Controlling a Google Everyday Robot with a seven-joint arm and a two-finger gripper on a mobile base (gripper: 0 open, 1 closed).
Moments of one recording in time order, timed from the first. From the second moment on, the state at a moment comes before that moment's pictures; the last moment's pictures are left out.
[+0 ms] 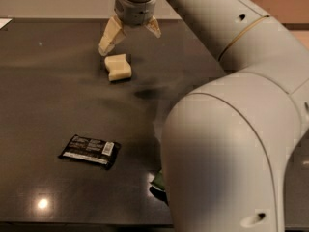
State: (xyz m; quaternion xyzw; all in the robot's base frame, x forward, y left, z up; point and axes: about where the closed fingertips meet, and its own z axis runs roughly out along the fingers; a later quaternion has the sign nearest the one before) arm 0.682 0.054 0.929 -0.30 0.94 0.05 0.13
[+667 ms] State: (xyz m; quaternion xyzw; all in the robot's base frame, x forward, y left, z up) arm 0.689 0.089 0.885 -0.27 0.96 0.06 0.09
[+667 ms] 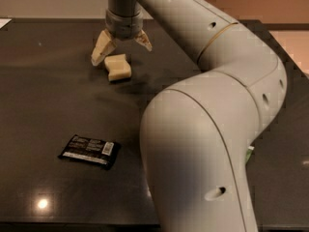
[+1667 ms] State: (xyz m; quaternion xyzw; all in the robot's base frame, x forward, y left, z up) arm 0.703 0.107 0.840 -0.25 0.97 0.02 0.05
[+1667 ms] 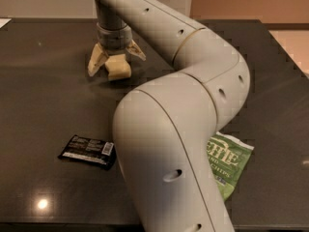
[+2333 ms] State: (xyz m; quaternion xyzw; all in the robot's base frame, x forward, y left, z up) arm 0.708 0.108 0.831 -0.23 0.97 0.00 0.05
